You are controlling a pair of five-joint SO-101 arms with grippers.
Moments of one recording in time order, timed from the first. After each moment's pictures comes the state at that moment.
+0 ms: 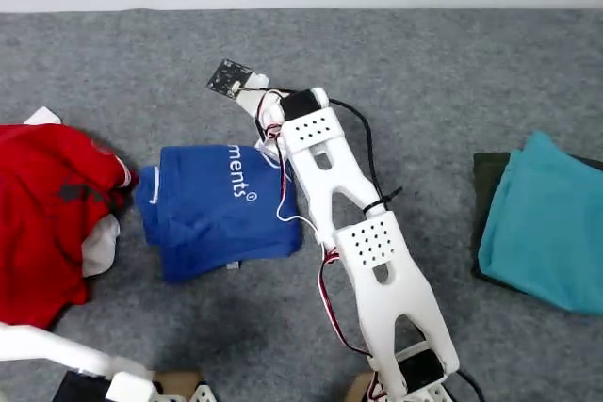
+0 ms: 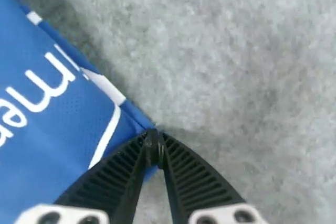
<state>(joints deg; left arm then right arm) -75.7 -21.4 9.8 87.3 -37.6 -27.4 68.9 -72.8 78.9 35.2</state>
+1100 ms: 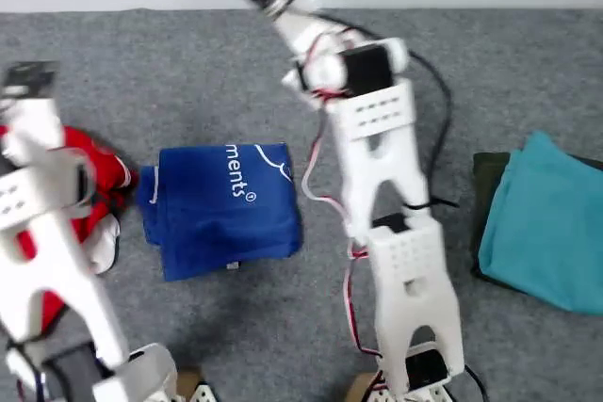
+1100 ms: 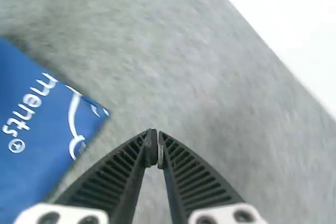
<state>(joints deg) -26.5 -11.5 4.6 98.9 -11.6 -19.4 42.2 -84.2 100.7 26.9</state>
